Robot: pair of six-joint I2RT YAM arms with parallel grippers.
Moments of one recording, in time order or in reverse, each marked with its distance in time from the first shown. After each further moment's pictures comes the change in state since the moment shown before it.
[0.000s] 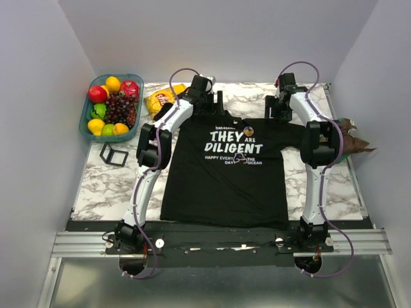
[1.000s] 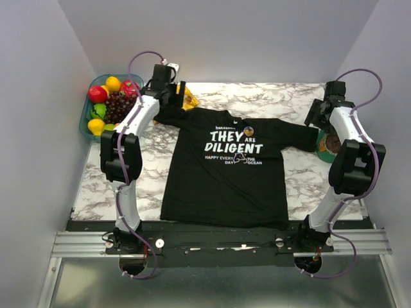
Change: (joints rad) left arm 0.203 -0.489 -0.460 0.046 -0.332 0.331; right arm -0.273 -0.466 -0.501 0.150 0.197 0.084
